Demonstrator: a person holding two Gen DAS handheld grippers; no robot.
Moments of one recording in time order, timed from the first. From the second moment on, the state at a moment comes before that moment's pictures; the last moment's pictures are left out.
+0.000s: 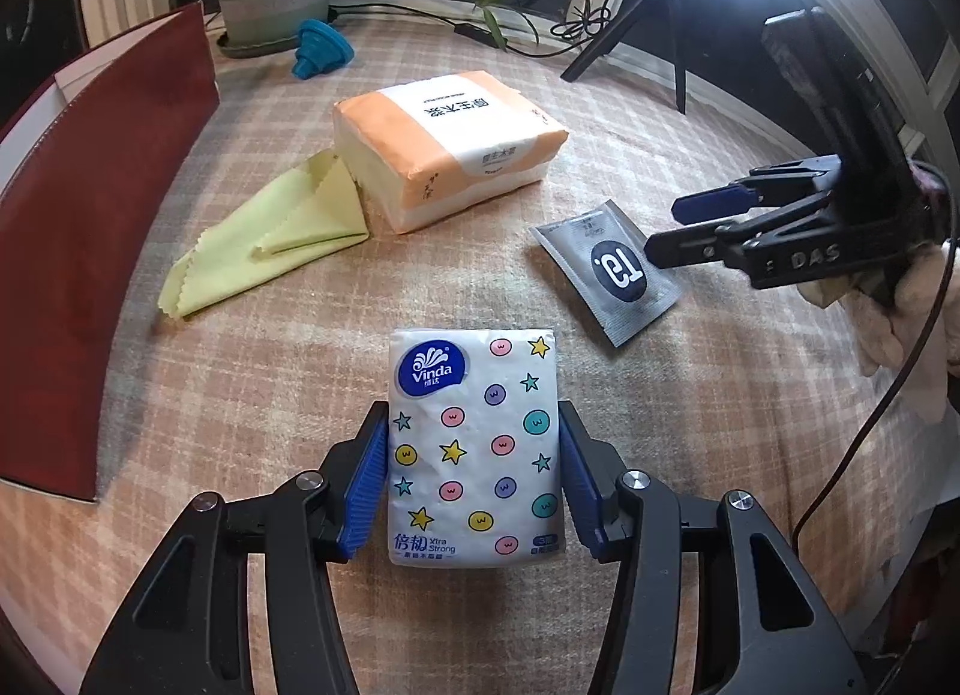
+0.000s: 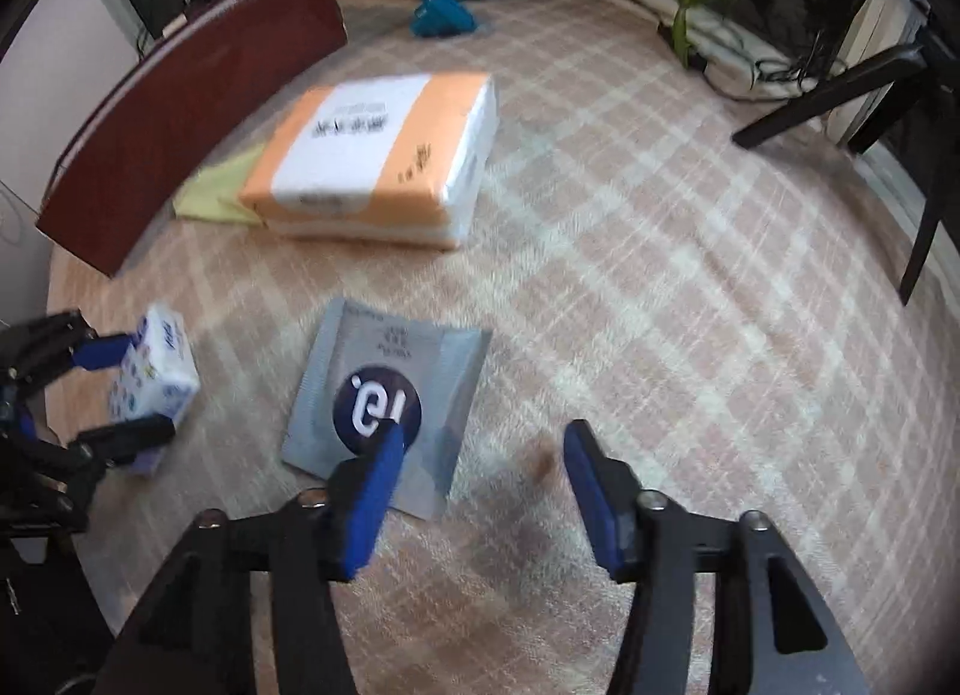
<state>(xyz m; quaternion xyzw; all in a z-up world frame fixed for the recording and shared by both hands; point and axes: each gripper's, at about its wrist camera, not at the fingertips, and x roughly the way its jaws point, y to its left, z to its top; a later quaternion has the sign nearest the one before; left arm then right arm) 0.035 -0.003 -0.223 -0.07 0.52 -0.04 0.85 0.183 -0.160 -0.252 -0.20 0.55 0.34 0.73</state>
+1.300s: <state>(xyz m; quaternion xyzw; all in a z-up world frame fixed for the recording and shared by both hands) 0.042 0.005 -0.232 -0.06 0.52 0.00 0.85 0.180 -0.100 -0.273 -0.26 0.59 0.30 0.71</state>
